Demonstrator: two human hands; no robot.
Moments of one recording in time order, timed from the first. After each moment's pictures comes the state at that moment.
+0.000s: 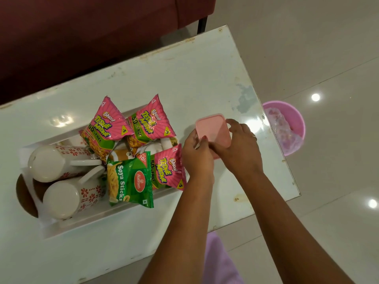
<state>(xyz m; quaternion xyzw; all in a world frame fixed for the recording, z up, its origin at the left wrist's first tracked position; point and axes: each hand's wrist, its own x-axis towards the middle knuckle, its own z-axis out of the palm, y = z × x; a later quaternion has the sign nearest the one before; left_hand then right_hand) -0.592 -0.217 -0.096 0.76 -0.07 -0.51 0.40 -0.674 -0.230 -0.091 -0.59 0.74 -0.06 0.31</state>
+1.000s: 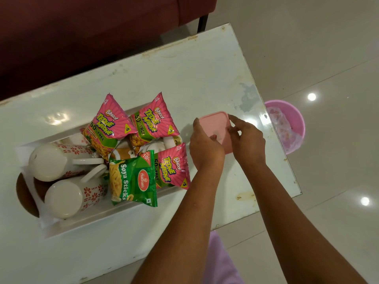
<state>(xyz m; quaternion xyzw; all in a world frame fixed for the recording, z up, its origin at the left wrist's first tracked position) -0.591 -0.234 -0.098 0.82 -0.33 -0.44 0.18 -0.681 -0.243 -0.110 -0.57 0.76 -0.11 0.30</state>
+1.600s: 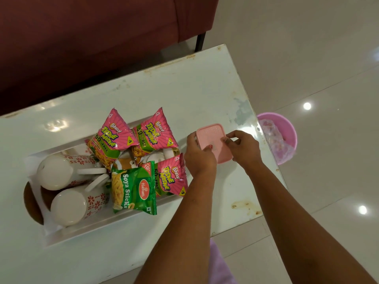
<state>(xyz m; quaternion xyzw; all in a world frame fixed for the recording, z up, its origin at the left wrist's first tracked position) -0.590 -0.237 -0.103 0.81 -0.24 -0.45 0.28 -0.697 -0.261 -0.113 -0.45 0.77 -0.11 0.43</state>
